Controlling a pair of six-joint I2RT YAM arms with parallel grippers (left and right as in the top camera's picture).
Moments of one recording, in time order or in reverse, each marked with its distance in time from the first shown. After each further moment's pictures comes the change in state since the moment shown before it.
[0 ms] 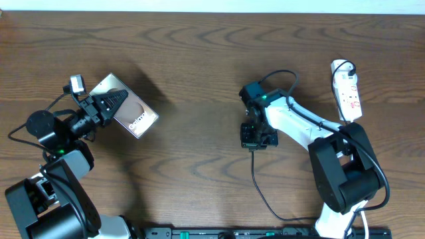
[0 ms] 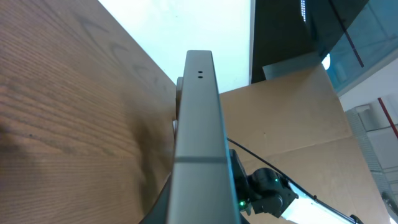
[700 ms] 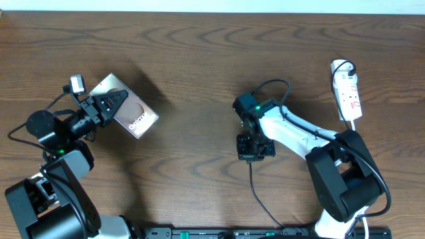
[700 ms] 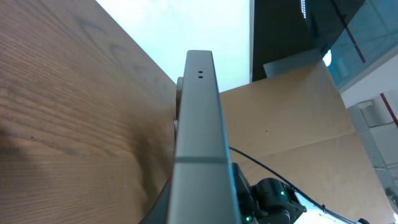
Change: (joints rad) left arm 0.000 0.000 0.000 0.000 0.007 0.023; right arm 0.071 -0.042 -0.086 0.000 -0.027 0.026
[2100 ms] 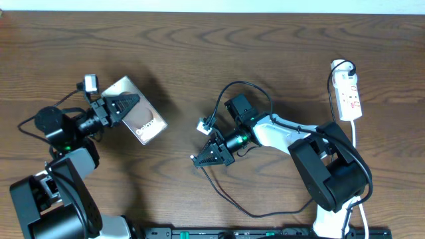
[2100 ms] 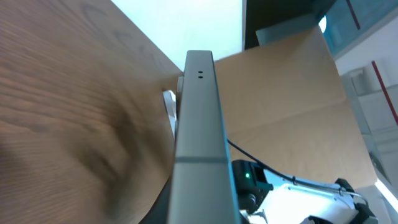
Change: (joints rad) left arm -0.071 0.000 0.000 0.001 0.075 0.000; right arm 0.029 0.091 -0.084 0.620 -1.125 -0.846
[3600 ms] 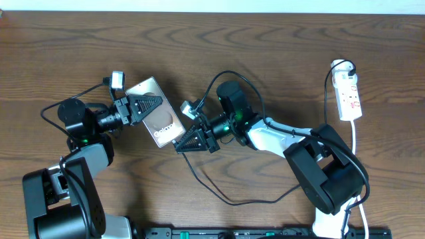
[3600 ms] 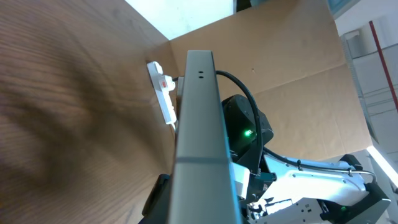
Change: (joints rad) left arm -0.167 0.000 0.000 0.000 -0.020 0.032; right arm 0.052 0.000 -0.005 0.727 -0.066 0.584
